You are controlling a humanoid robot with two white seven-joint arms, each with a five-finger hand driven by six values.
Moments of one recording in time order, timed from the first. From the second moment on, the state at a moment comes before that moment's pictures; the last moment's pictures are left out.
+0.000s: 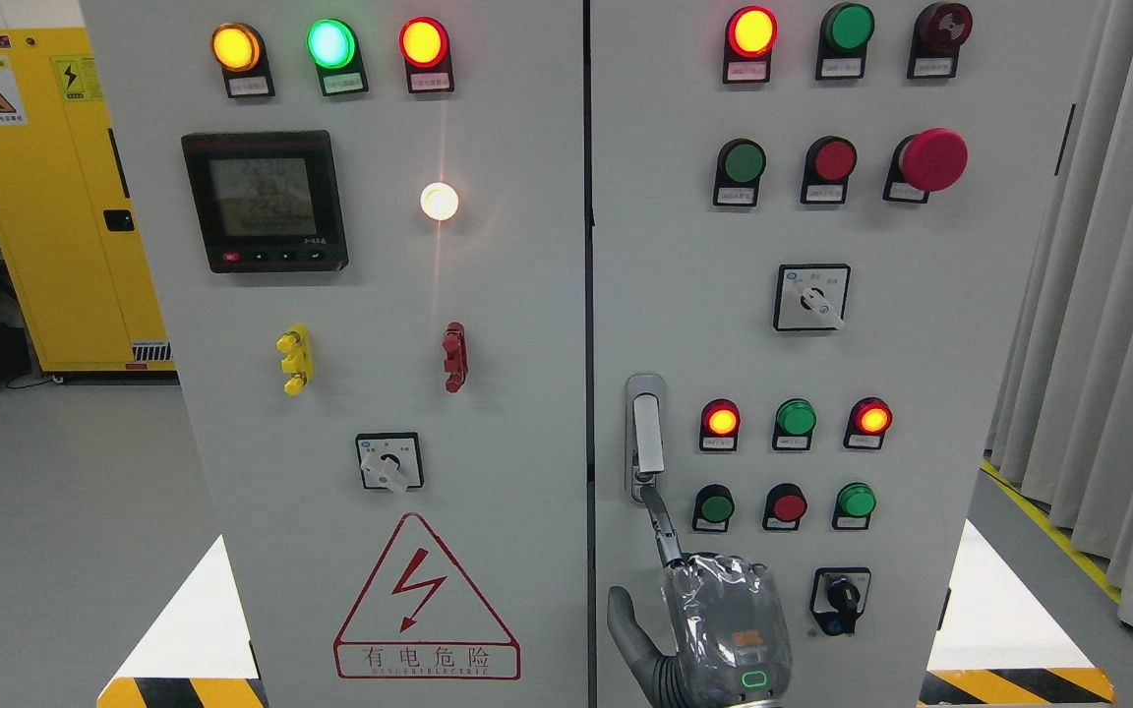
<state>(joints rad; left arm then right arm) -0.04 -0.11 -0.08 0.00 0.15 -0.04 0.10 -0.27 0.13 0.30 -1.67 1.45 0.12 -0.20</state>
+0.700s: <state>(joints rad) -0.04 -0.11 -0.08 0.00 0.15 -0.04 0.10 -0.23 0.12 0.30 -1.74 1.45 0.09 -0.20</state>
